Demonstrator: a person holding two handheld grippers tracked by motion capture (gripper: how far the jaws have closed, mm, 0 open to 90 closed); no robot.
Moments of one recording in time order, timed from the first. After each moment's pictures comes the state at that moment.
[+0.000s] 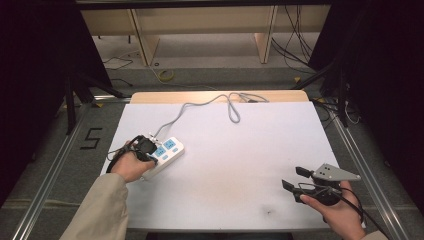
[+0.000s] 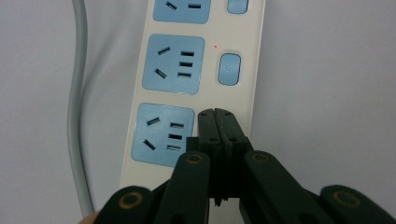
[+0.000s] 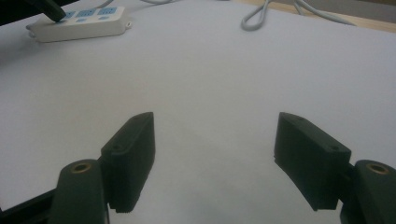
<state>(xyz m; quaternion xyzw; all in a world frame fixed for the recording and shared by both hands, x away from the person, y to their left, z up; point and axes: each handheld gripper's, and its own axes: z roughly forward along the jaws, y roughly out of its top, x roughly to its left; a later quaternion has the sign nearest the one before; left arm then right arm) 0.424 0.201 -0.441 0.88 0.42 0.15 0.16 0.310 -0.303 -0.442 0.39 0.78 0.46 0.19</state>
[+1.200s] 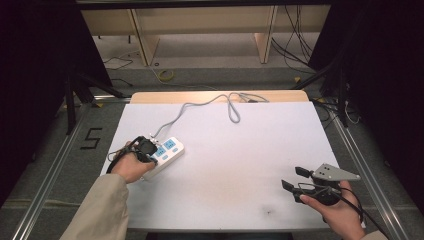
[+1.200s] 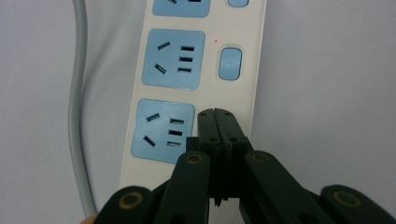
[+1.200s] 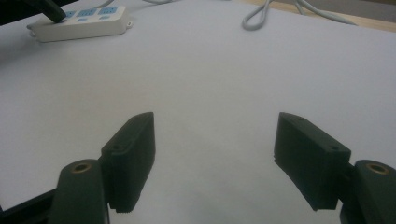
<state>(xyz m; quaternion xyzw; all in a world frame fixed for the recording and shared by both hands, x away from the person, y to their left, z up) 0.422 0.200 -0.442 0.88 0.41 0.15 0.15 0.310 -0.303 -0.443 0.39 0.78 0.46 0.19</state>
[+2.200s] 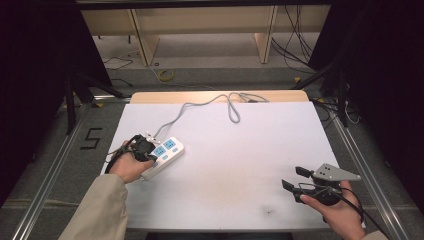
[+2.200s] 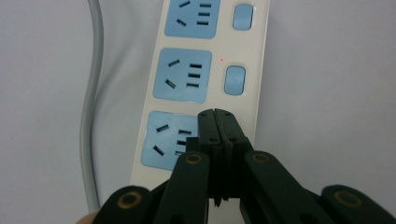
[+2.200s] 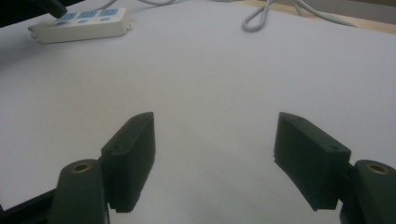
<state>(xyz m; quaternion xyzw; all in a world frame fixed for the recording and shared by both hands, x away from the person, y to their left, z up) 0.421 0.206 -0.435 0.87 0.41 0.17 0.19 0.310 -0.303 -0.442 0.39 0.78 0.46 0.19</state>
